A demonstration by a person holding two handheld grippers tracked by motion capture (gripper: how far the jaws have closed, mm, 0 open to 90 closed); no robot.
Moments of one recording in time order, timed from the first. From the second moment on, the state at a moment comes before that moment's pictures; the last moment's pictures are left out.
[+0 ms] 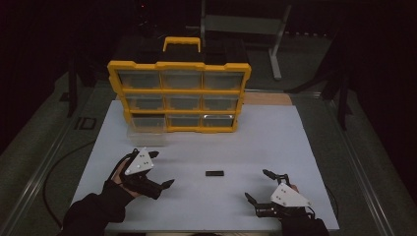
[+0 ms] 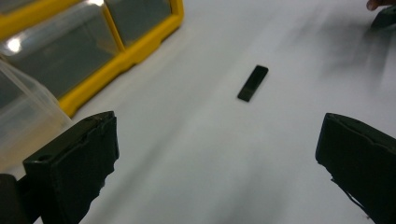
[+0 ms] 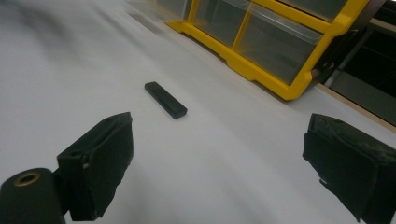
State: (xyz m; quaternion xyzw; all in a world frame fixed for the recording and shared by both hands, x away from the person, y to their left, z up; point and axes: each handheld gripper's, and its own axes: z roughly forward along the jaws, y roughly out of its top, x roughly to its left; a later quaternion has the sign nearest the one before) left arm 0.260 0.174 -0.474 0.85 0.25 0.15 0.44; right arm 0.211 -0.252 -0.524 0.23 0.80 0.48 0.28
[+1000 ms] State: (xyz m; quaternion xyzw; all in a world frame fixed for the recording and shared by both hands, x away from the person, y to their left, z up) left arm 0.289 0.128 -0.442 0.86 0.16 0.12 0.47; right arm 0.211 -0.252 -0.524 0.23 0.80 0.48 0.28
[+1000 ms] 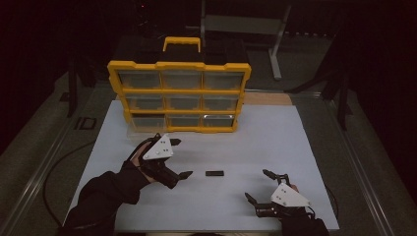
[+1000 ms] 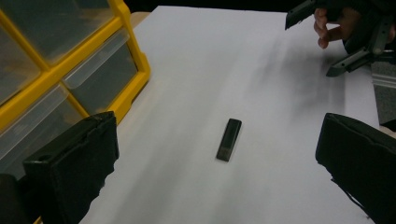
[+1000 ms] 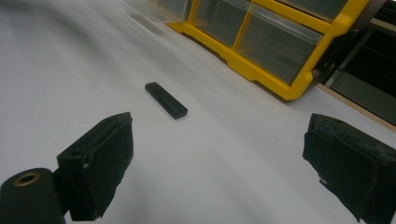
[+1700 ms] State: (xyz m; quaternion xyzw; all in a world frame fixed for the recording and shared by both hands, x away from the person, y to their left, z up) left arm 0.297 0.087 -0.464 0.88 0.12 0.08 0.46; right arm 0.210 -0.253 -0.524 0.23 0.80 0.48 0.28
